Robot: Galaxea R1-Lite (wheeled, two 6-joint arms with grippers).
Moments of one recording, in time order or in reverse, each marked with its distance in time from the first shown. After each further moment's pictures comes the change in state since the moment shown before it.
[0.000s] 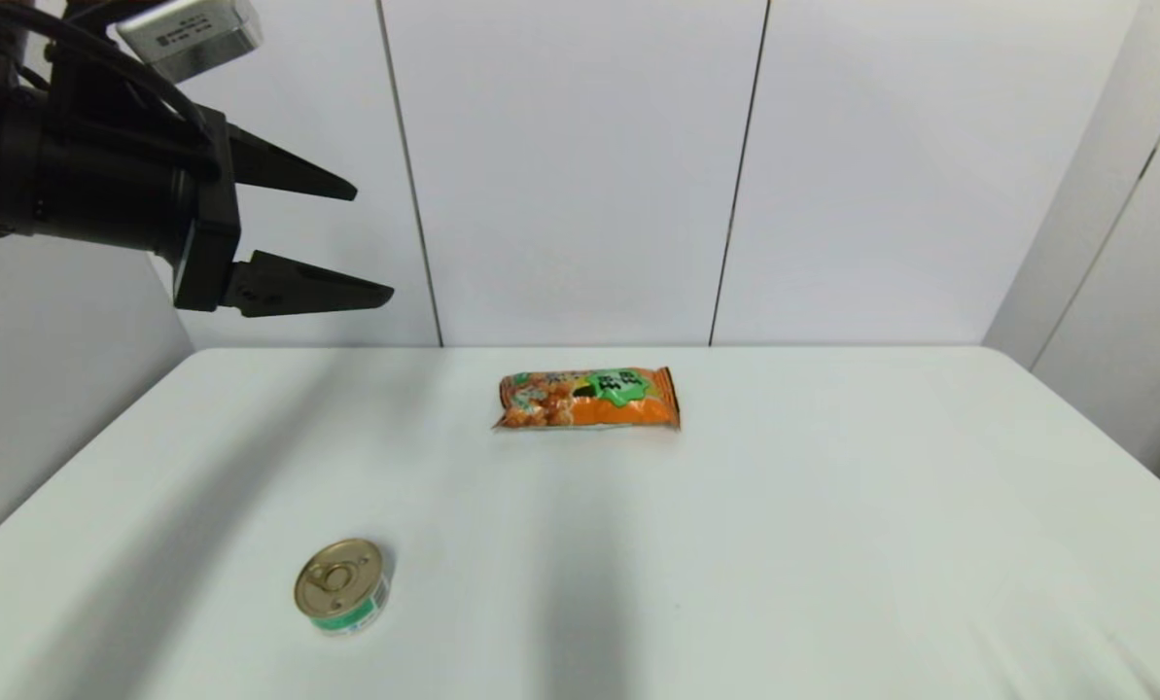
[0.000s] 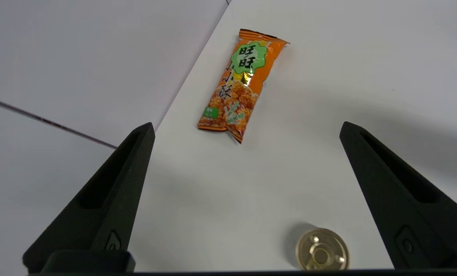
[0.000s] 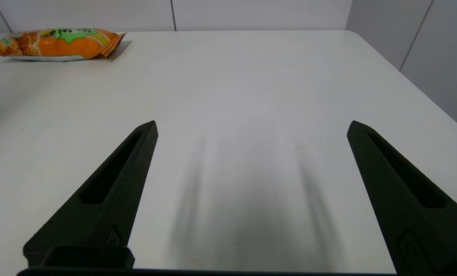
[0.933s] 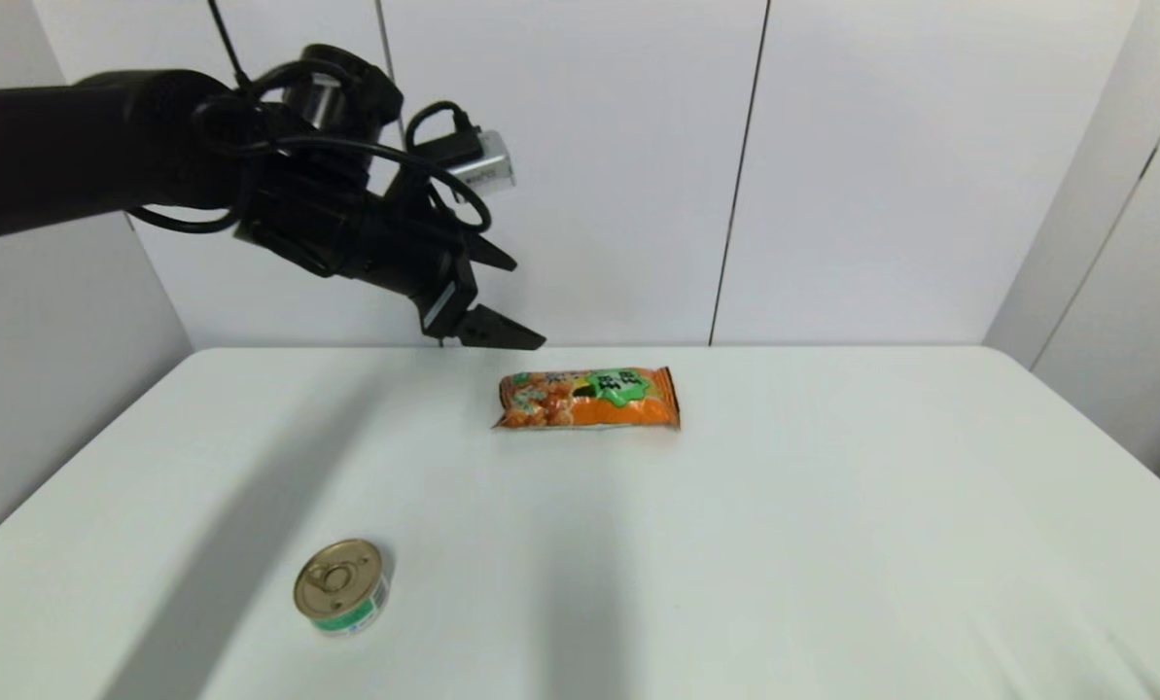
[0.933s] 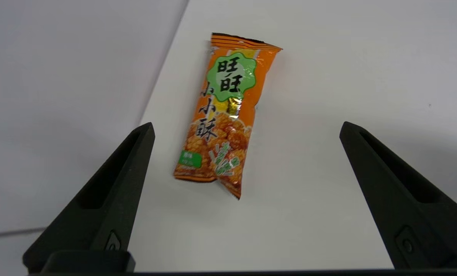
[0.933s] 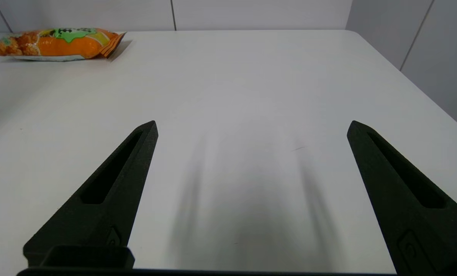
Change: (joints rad) left arm -0.140 0.437 -0.269 -0.012 0.004 0.006; right arm 0.000 0.000 0.000 0.000 0.000 0.000
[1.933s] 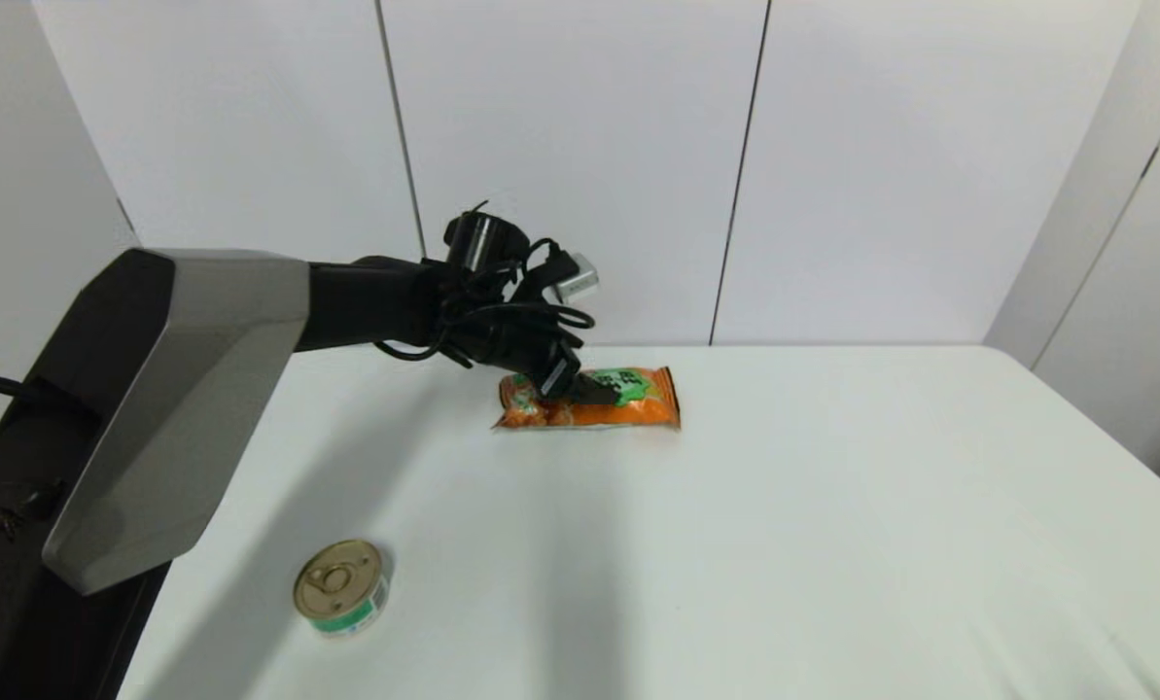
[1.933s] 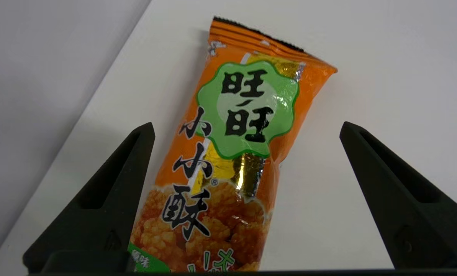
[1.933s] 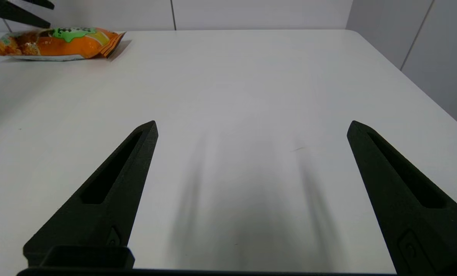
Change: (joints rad) left arm -0.066 0.357 -0.024 -0.350 0.022 -0.242; right arm 0.000 0.000 0.000 0.000 0.000 0.000
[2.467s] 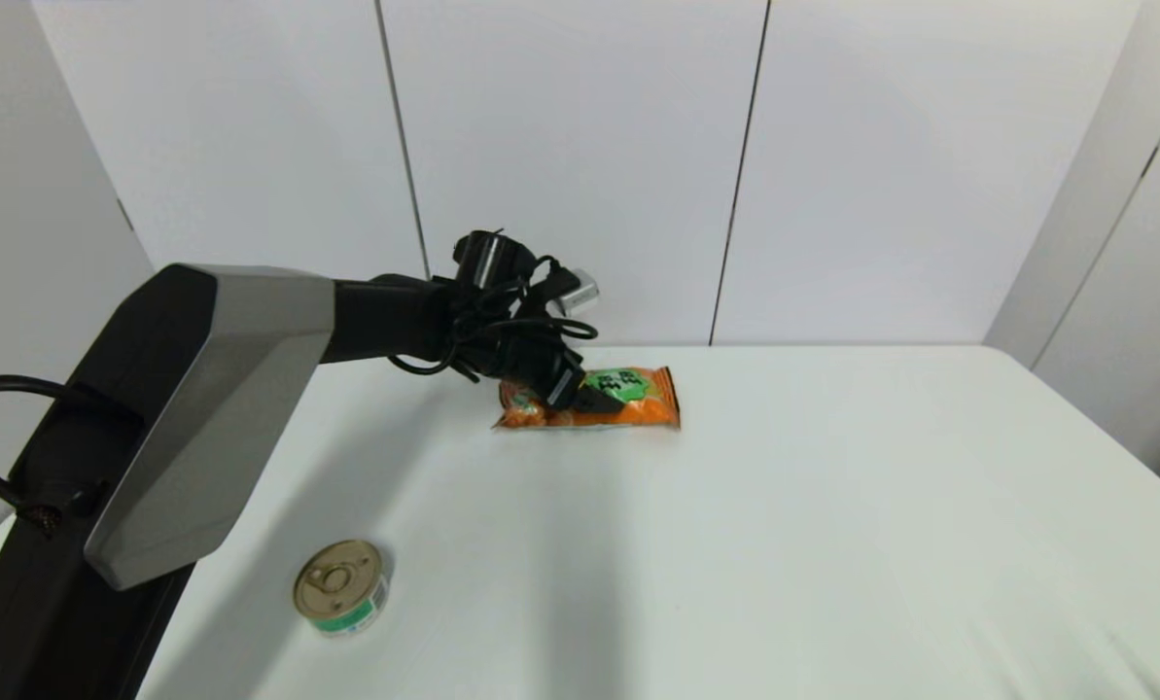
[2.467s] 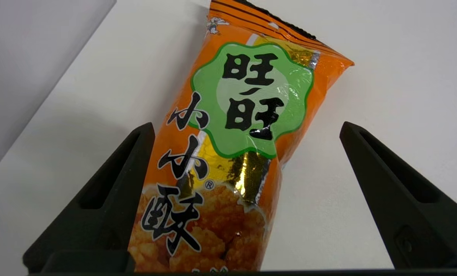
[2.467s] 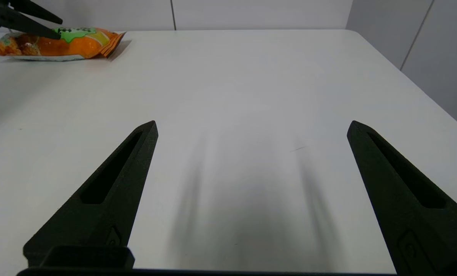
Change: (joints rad) left arm 0.000 0.045 0.000 -0.025 0.003 -0.077; right arm 0.000 0.000 0.000 0.000 0.000 0.000
